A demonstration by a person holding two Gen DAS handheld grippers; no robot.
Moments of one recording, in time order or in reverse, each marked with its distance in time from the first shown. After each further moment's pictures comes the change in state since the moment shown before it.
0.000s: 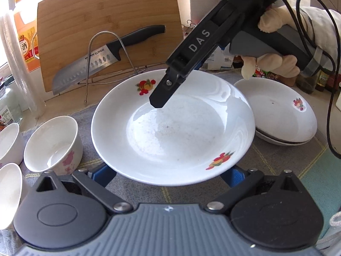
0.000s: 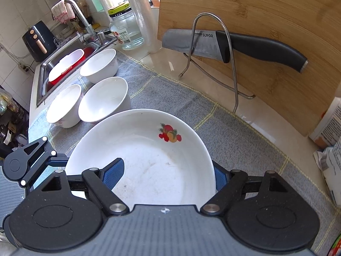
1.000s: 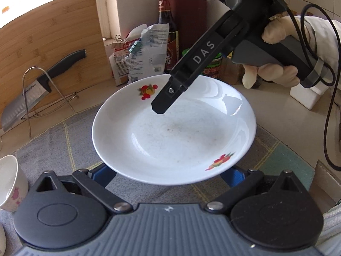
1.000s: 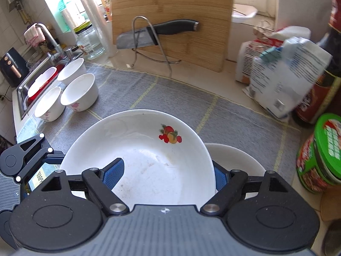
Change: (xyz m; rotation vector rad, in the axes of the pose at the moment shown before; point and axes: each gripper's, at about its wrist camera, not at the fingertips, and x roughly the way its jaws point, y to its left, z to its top) left arm -0.006 -0.085 0.020 0.159 -0.031 -0.199; right arm -0.092 -0.034 -0.103 0.199 -0.077 -0.163
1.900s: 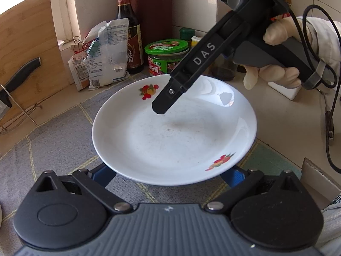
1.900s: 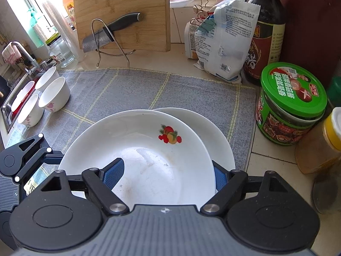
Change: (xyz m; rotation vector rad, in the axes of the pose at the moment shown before) left arm 0.032 -0.032 0.017 0.080 0.034 -0.113; right arm -0.018 -0.045 -0.044 0.133 -0.003 -0.063
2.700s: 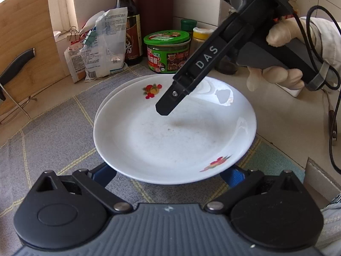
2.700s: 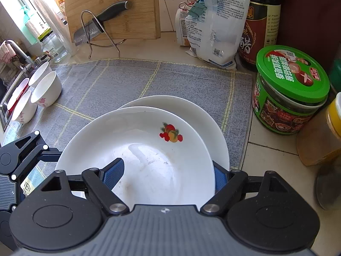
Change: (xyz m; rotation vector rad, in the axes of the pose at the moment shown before) left arm 0.012 0.004 0.006 -0.019 0.042 -0.012; right arm 0.013 -0.013 -0.003 0.027 0.042 -0.006
